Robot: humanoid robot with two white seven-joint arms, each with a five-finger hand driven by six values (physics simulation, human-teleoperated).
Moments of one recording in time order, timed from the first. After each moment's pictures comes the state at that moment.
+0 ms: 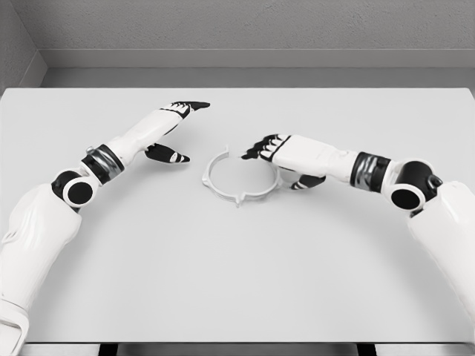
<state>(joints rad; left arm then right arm) -0.59 0.31 -0.43 -0.95 -0.48 -0.61 -0.15 -0.48 -0.45 0.44 -1.41 0.62 -0.61 0.52</state>
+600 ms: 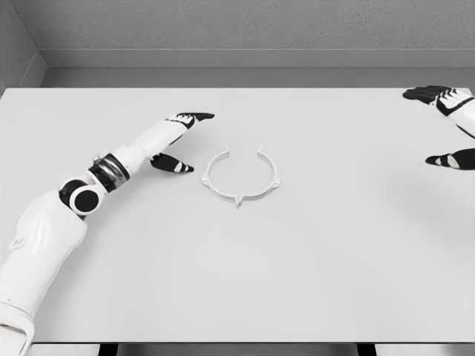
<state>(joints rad) -0.56 0.29 -0.44 -0.93 -0.48 -0.61 -0.15 -0.13 -0.76 -0.13 -1.57 0.12 -0.61 0.51</state>
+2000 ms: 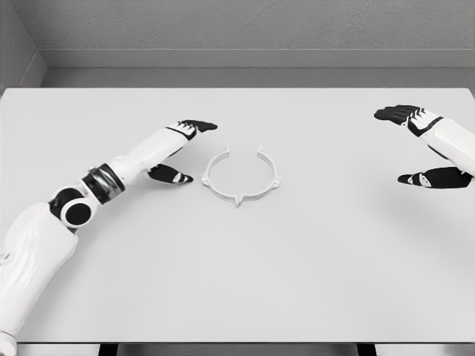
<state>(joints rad) -0.48 0.36 -0.46 -1.11 -0.48 -0.61 -0.15 -0.07 -0.70 -0.10 -1.66 0.11 -0.61 0.51</state>
